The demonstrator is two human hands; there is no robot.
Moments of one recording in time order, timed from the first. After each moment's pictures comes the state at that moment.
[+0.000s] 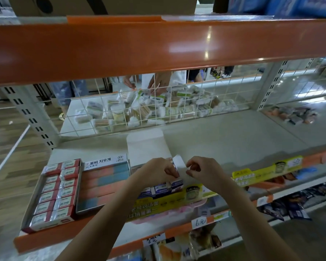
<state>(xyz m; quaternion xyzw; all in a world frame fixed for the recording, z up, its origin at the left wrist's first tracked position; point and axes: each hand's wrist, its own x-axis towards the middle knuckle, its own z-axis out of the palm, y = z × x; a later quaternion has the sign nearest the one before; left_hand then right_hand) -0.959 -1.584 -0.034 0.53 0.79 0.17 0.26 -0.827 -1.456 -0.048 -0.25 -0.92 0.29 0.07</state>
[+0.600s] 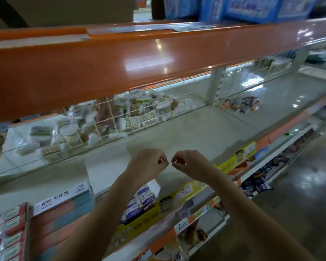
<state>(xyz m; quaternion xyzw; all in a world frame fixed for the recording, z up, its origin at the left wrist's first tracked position) -0.947 -1.507 -0.013 0.59 0.78 0.15 0.12 -0.813 -1.404 -0.036 -0.28 -0.93 0.23 0.07</state>
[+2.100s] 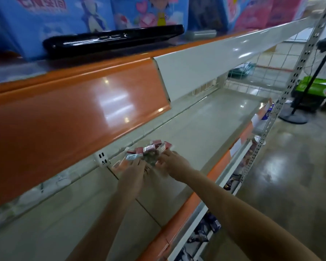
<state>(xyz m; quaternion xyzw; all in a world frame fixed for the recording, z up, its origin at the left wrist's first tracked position) -0.789 -1.001 -0.094 0.67 0.72 0.16 -0.11 -0.639 -0.903 -0.086 -0.37 -0.92 0.12 0.09</state>
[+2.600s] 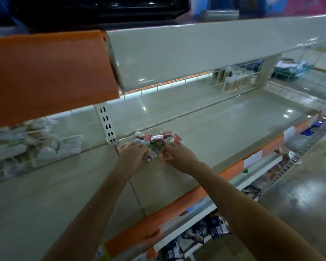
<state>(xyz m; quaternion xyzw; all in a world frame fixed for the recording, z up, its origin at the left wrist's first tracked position) -0.787 -0.992 -0.091 0.60 0.78 0.16 -0.09 -0.633 -0.868 -0.085 -0.23 -0.96 0.12 0.07</state>
